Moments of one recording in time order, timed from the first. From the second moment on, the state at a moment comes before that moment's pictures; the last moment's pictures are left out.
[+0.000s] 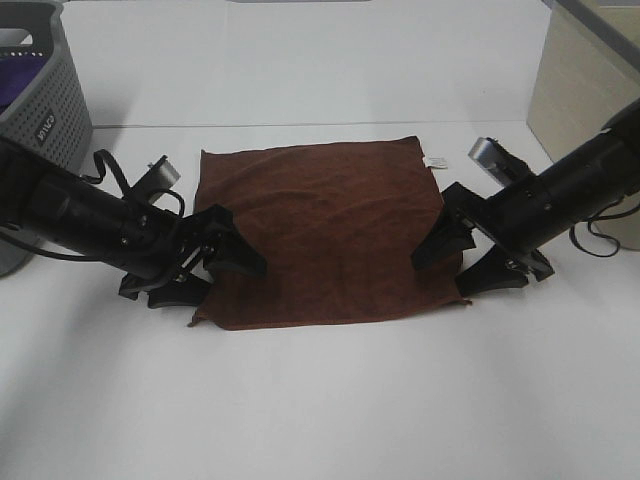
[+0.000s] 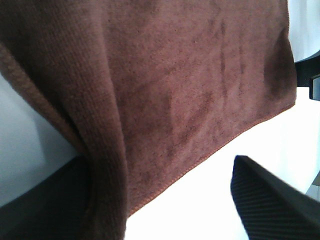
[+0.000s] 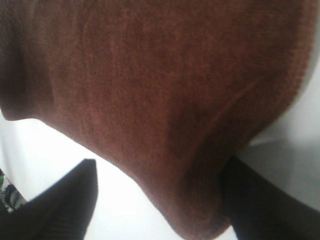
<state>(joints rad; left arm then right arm) -0.23 2.11 -1.00 -1.40 0.67 0.93 0.02 2.13 -1.14 0.90 0.86 -0.69</state>
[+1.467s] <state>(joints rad) -0.24 1.90 -0.86 -0.98 0.68 0.60 0.12 1.90 -0.92 0.78 0.84 -0.48</state>
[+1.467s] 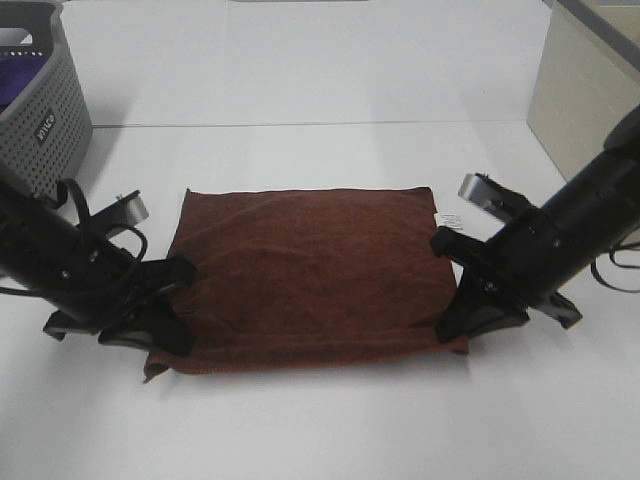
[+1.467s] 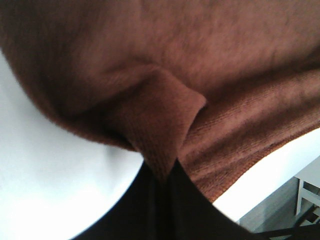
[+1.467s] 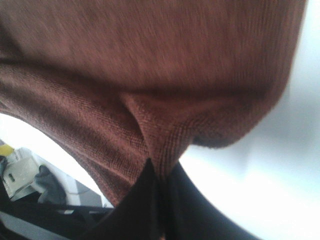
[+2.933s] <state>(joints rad) -0.24 2.17 -1.56 -0.57 0.66 0.32 0.12 2.30 -1.70 0.65 0.93 -0.37</state>
